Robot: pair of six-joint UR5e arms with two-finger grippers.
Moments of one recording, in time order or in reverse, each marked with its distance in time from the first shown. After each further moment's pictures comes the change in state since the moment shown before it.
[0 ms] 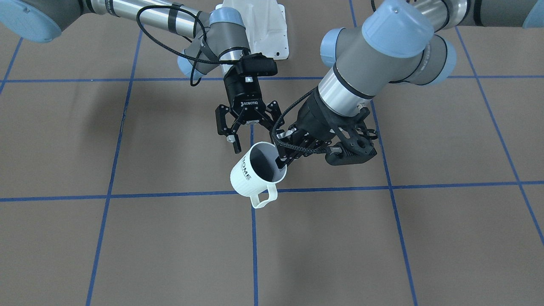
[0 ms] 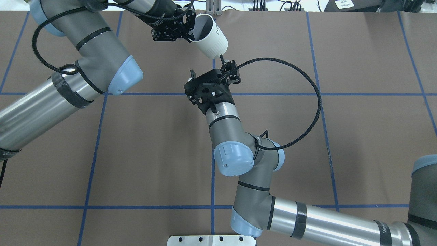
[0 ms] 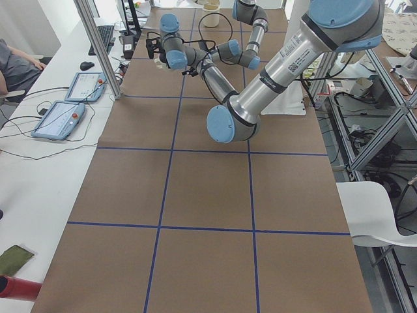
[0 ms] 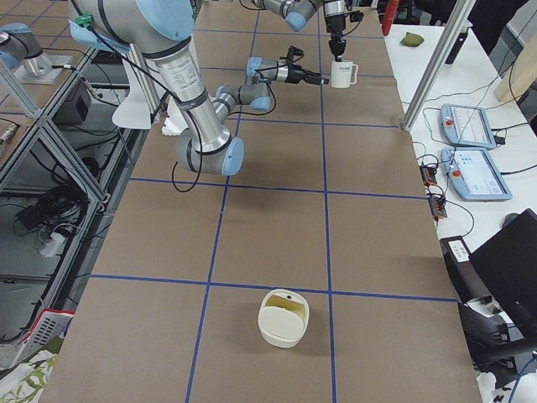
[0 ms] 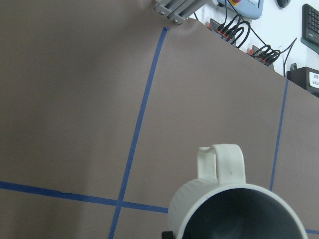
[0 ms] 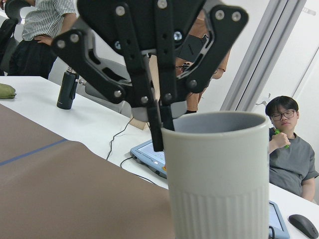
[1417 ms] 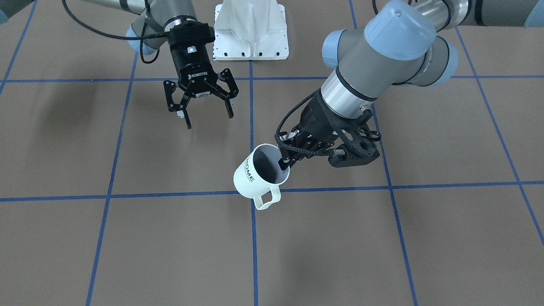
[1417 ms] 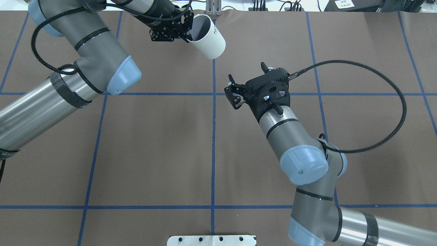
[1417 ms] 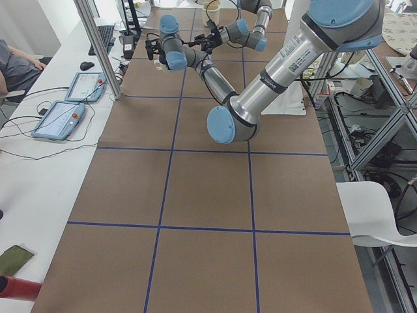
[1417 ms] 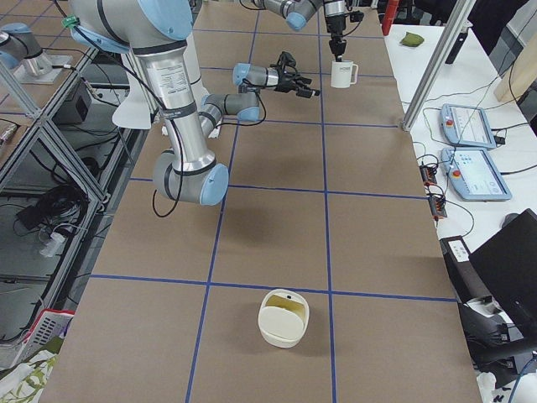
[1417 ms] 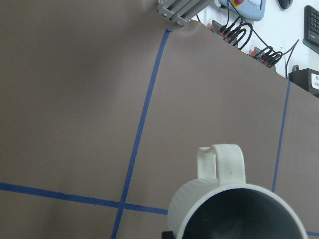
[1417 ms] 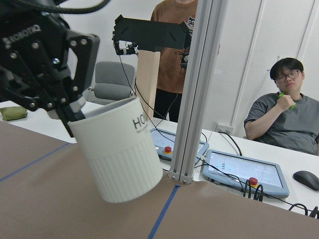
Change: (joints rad) left arm -0.004 0.008 0.000 0.001 0.001 0.004; right arm 0.065 -0.296 0.358 -0.097 0.185 0.237
